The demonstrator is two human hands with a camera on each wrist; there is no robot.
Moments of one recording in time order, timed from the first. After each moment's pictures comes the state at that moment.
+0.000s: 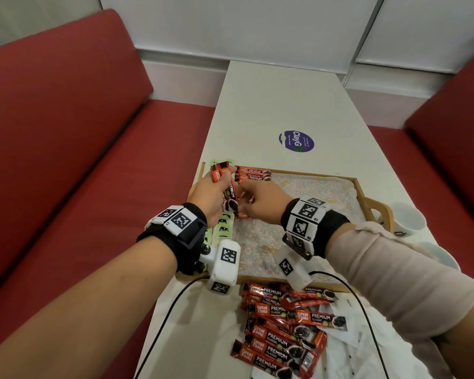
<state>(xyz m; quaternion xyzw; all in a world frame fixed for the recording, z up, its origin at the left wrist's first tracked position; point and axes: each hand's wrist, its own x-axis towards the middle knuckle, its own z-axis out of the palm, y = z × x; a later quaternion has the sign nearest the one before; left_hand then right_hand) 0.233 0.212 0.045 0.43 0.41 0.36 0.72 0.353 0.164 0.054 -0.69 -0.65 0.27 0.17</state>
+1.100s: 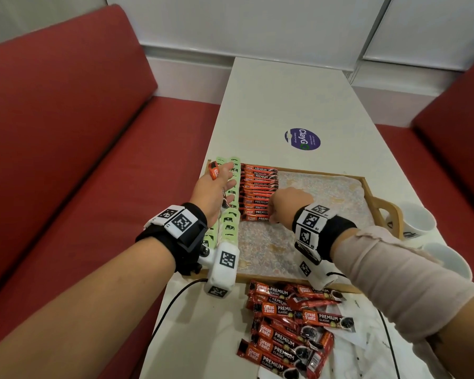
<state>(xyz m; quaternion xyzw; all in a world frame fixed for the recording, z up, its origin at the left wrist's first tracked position) 0.220 0.213 0.045 0.47 0.44 0.36 0.68 0.372 0.164 0.037 -0.79 -0.58 0.14 -0.11</state>
